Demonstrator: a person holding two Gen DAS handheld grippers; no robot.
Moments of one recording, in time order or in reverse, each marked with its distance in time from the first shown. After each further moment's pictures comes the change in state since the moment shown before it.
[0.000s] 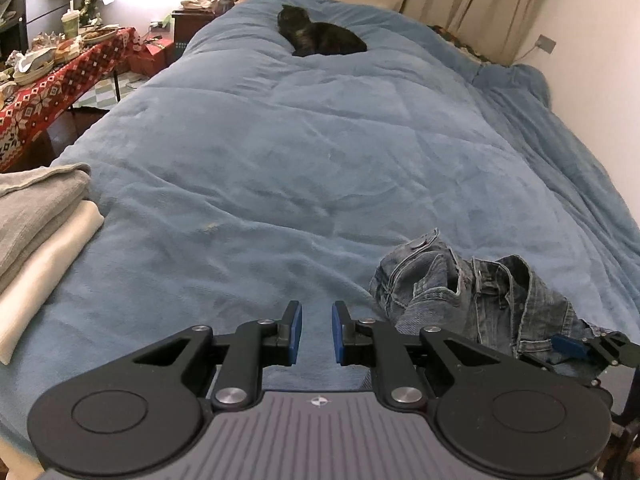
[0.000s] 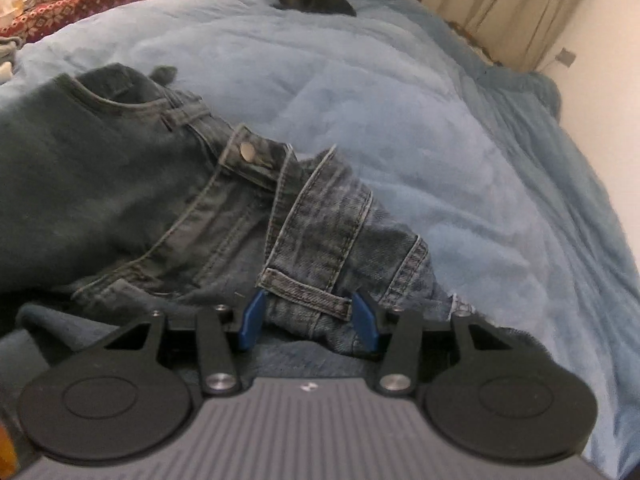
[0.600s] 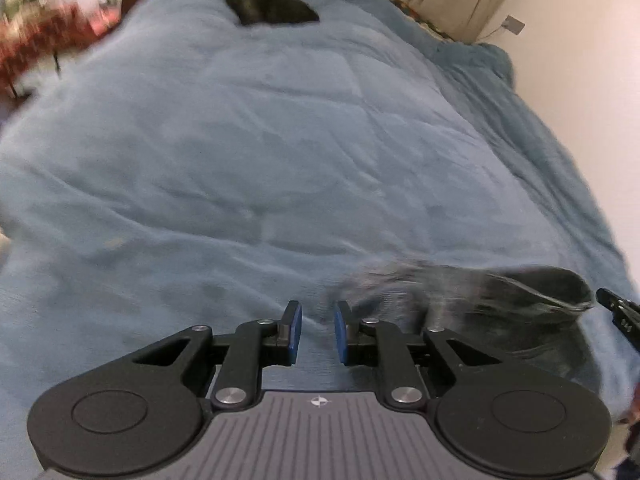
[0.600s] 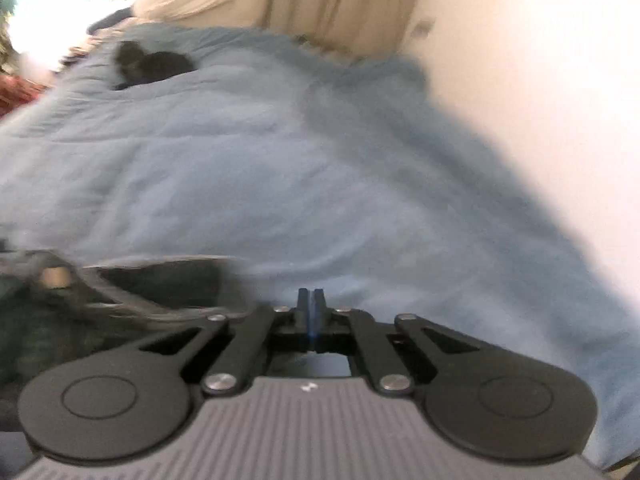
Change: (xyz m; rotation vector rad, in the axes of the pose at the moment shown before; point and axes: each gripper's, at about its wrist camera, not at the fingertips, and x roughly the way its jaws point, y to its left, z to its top) left arm 0.071 -0.017 0.038 -0.007 0.112 -0.209; right arm -0.048 -0.150 0.009 0.360 -0.117 -0.227
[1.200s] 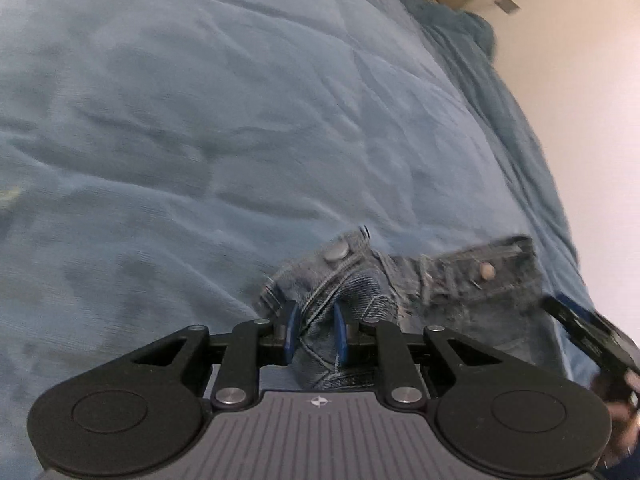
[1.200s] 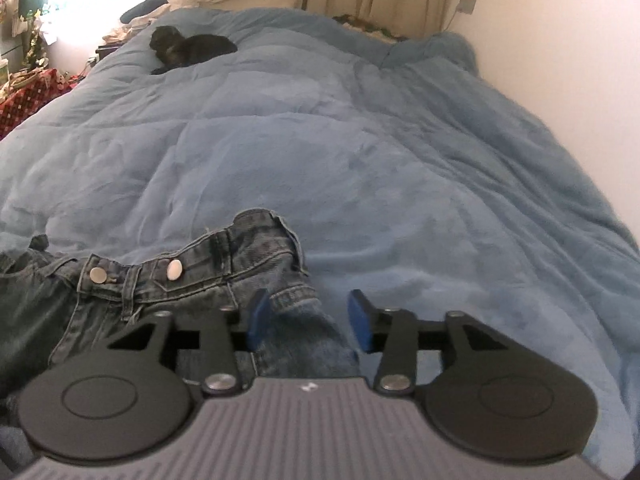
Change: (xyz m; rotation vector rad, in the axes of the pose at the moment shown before) left arm 0.067 0.021 0.011 -0.059 0.195 -0.221; right arm 0.038 0.028 0.000 -0.052 0.078 0.166
